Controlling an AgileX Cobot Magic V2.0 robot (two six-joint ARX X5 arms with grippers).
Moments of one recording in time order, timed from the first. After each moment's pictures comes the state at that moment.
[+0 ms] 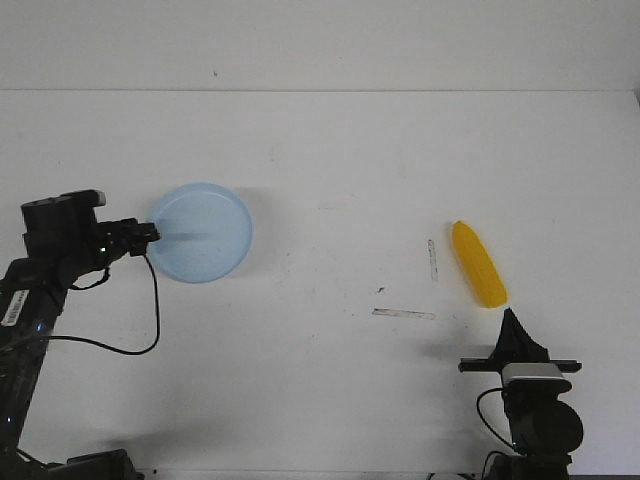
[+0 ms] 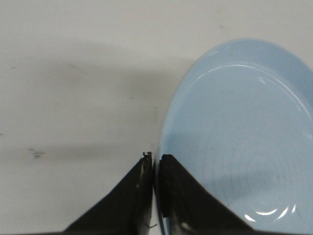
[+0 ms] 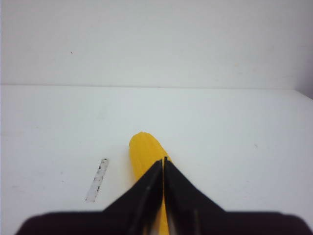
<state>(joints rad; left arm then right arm) 0.16 1.37 1.11 -0.37 0.47 -0.07 -0.03 0.00 0.01 -0.01 -0.03 0.00</state>
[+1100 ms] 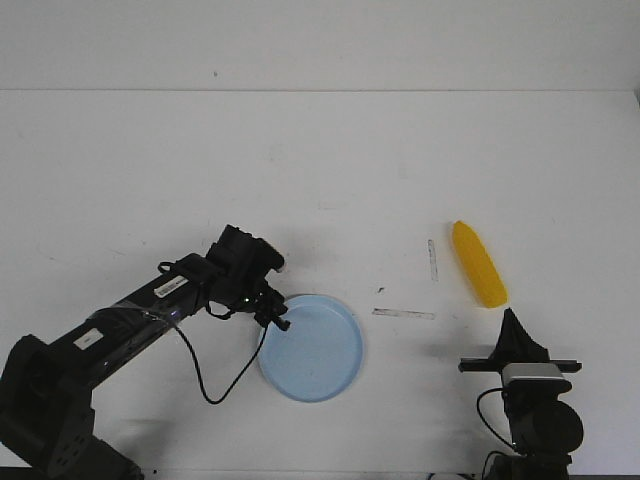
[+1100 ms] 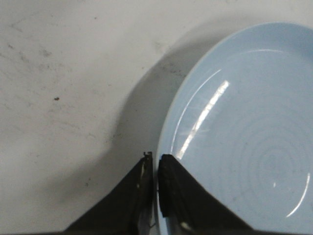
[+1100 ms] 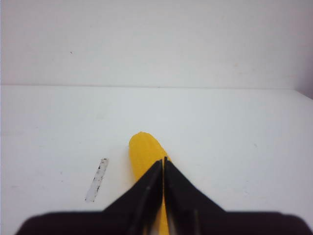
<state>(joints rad) -0.50 1.68 1.13 -0.47 0.38 0.19 -0.03 0.00 0.01 -0.01 -0.03 0.00</state>
